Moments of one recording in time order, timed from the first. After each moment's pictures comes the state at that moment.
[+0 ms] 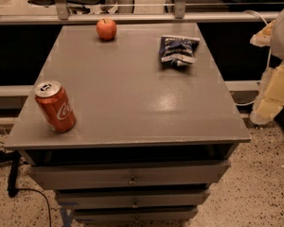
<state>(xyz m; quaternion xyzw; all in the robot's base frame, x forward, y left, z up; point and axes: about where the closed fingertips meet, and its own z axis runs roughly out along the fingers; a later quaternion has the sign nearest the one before) 0.438 -0.216 0.980 -0.60 0.78 -0.04 0.16</state>
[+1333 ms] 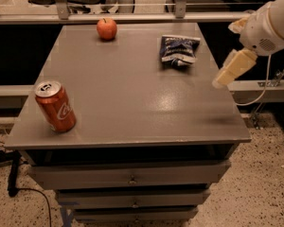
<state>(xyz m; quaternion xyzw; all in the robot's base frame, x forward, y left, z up) 0.578 -0.215 0.940 -0.56 0.76 0.00 0.32</state>
